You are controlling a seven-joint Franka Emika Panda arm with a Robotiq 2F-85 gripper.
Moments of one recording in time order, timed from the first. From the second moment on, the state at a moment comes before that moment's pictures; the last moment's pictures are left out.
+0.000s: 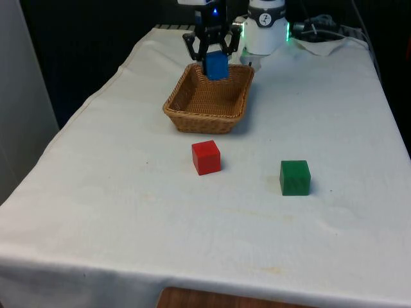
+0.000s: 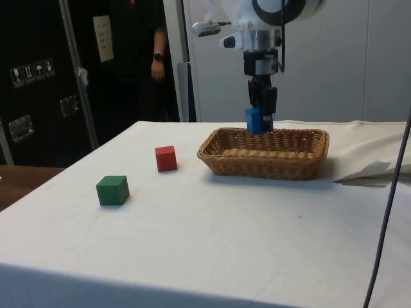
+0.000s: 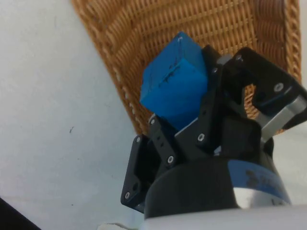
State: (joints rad) arm 0.01 -0.09 -0.29 -2.67 0.02 2.60 -0.79
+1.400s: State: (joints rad) arm 0.01 0.09 -0.34 -2.75 0.03 2.93 -0.85
